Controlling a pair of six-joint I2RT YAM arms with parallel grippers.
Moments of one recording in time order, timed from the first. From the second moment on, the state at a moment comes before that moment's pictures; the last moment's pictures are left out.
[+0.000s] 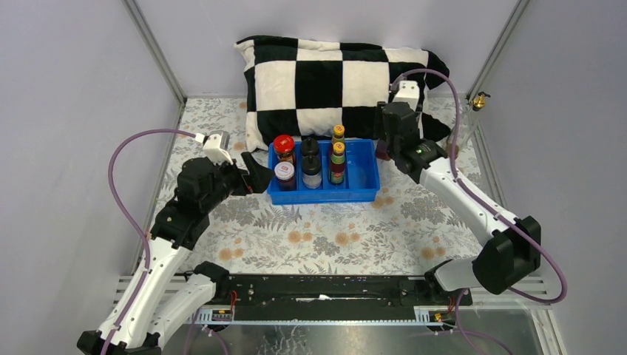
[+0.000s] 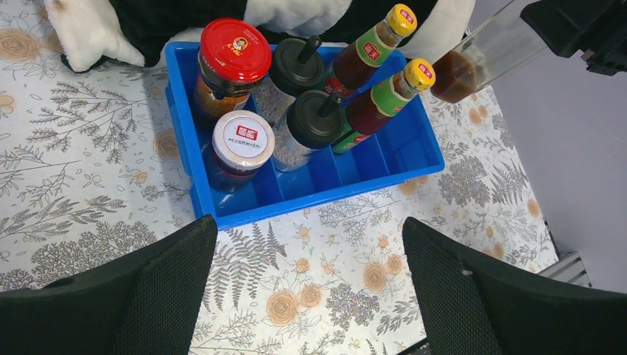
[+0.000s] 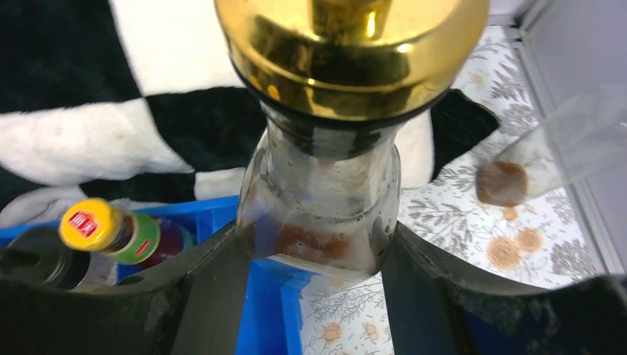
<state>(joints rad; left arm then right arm) -0.35 0.73 0.86 -0.47 0.14 -0.46 0.49 1.38 1.23 -0.27 0.61 0.22</state>
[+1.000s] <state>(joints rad) -0.35 0.73 0.84 -0.46 0.11 -0.48 0.58 1.68 1.10 0.16 0.45 0.11</state>
